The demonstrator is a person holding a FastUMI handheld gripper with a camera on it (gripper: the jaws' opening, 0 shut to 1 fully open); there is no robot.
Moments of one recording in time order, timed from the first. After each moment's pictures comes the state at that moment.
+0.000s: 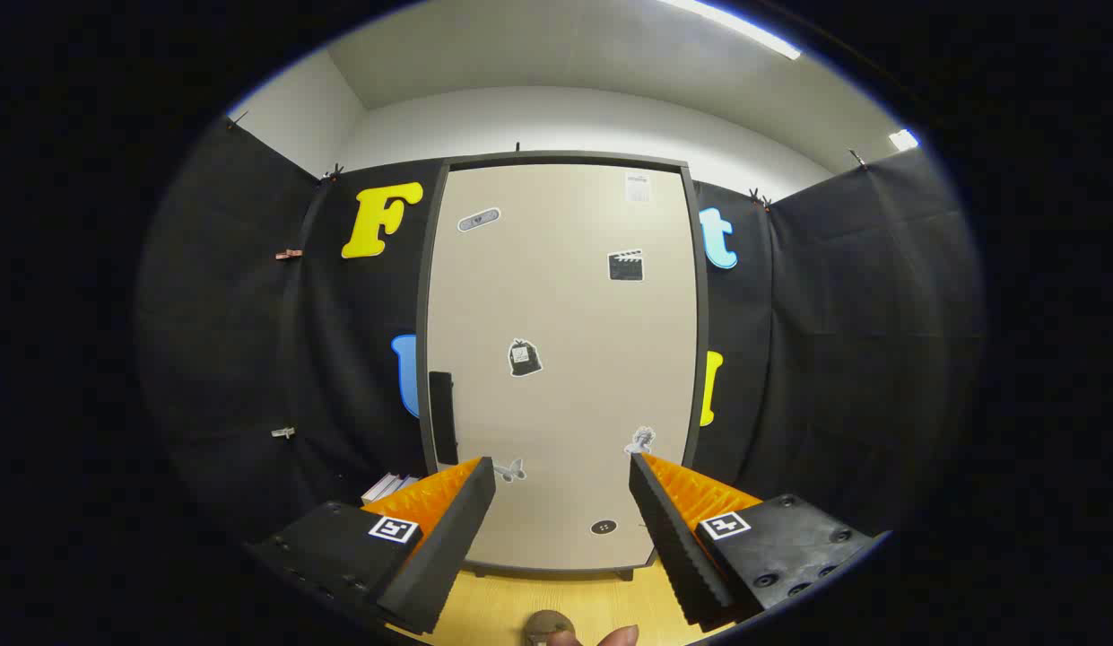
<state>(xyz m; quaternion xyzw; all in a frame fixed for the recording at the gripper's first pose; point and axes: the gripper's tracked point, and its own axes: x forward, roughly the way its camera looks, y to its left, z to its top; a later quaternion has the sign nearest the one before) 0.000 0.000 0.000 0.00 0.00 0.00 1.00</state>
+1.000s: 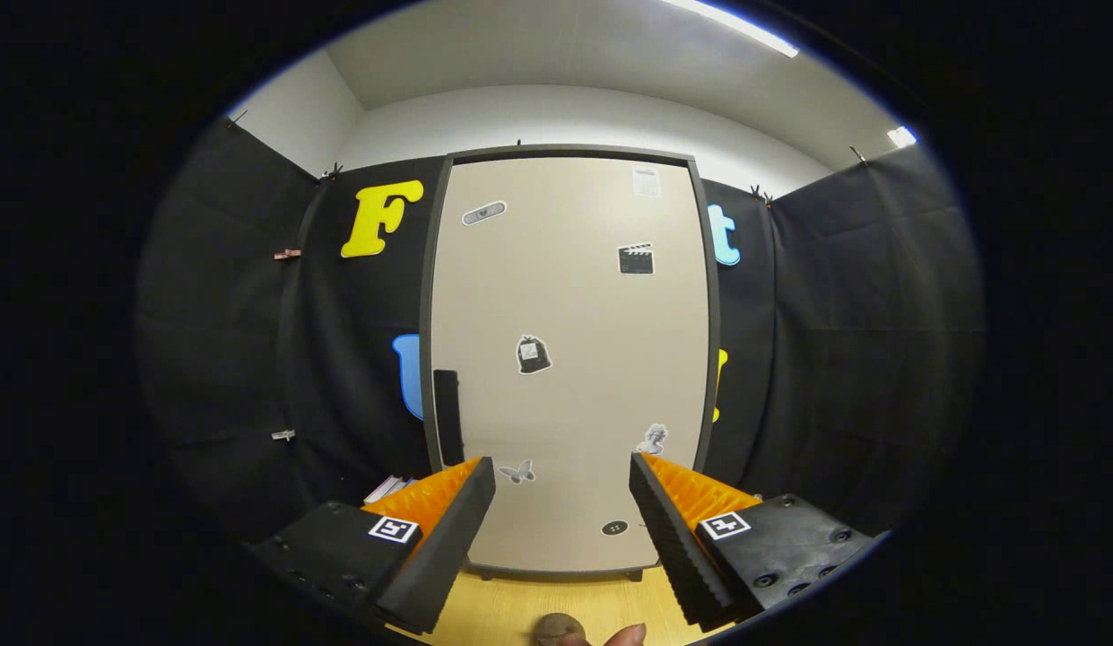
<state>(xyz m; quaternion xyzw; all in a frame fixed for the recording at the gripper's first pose) 0.016 0.021 -0.004 0.01 0.01 0.01 1.00</state>
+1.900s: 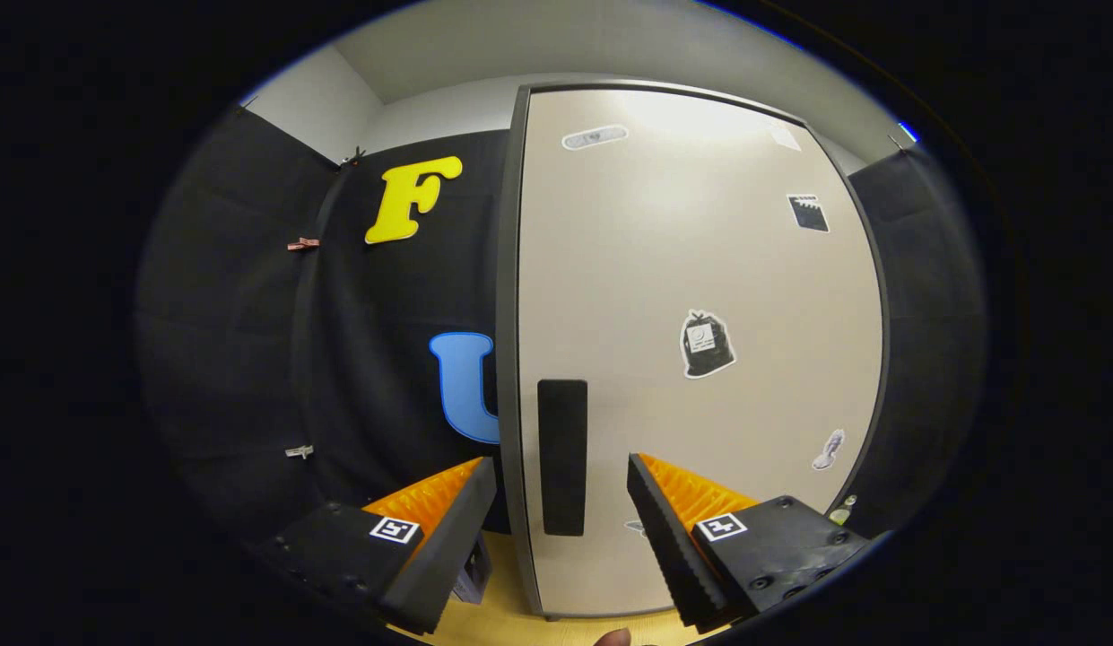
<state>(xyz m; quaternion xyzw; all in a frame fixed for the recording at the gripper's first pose) 0.168 0.148 -0.047 0.02 0.01 0.05 1.00</state>
